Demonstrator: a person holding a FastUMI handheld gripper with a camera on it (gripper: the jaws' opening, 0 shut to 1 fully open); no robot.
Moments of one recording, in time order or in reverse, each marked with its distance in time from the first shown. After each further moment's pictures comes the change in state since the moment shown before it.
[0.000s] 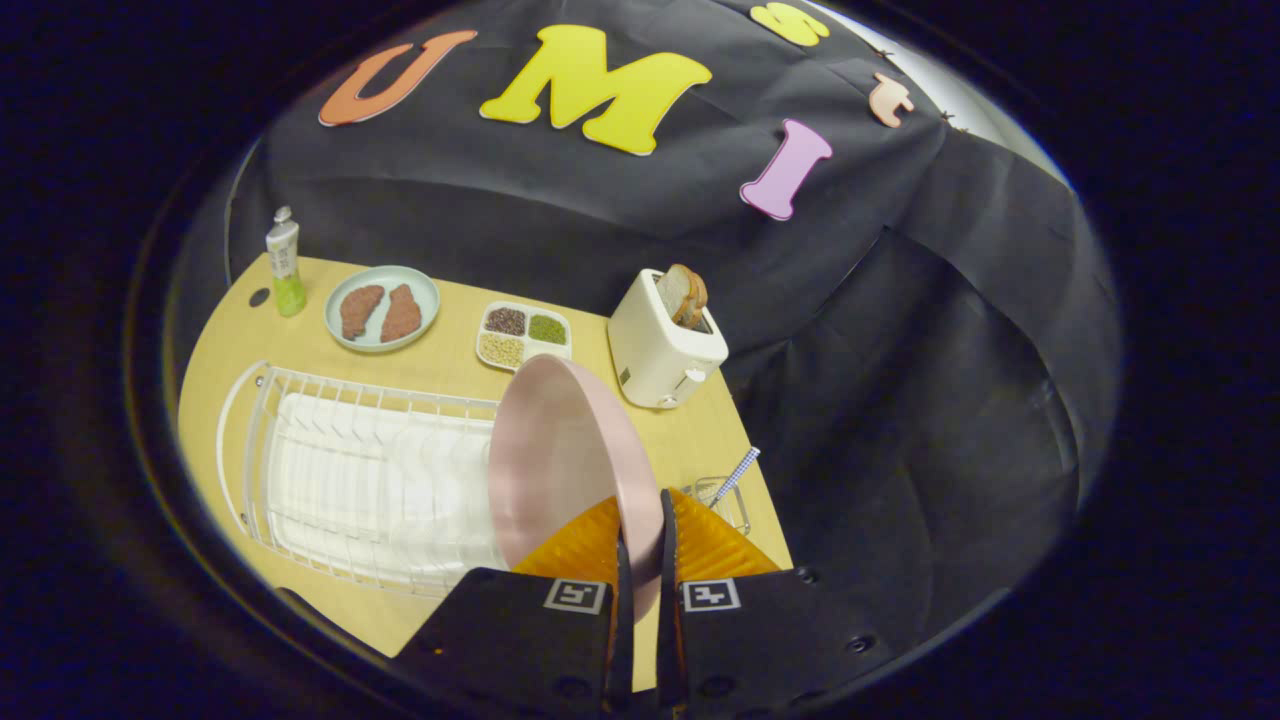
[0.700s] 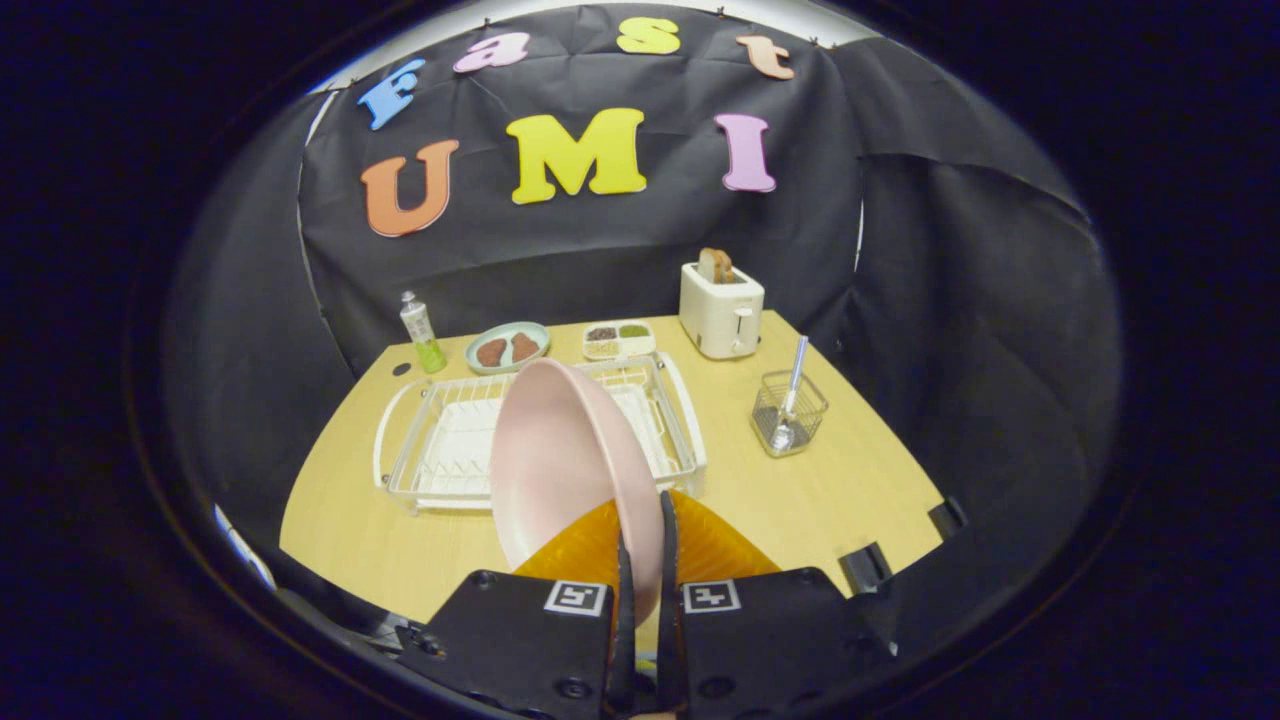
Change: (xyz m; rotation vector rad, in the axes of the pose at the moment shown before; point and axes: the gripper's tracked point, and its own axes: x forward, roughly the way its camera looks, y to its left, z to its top) arm -0.078 0.021 -0.185 0.278 -0.127 0.428
